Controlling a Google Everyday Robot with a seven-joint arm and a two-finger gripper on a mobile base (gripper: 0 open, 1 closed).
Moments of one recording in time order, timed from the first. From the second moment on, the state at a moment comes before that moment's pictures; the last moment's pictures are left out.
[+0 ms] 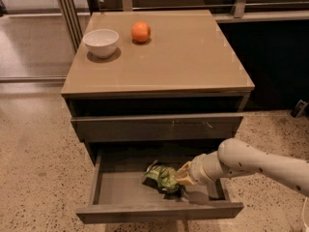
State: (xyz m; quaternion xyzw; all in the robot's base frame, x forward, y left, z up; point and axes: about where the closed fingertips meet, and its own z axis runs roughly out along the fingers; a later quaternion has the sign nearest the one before) arm 0.492 -0.101 0.495 -0.56 0.76 0.21 0.26
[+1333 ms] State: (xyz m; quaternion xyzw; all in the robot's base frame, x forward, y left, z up) arm 0.482 -0.114 0.449 -0.55 0.77 0.21 0.25
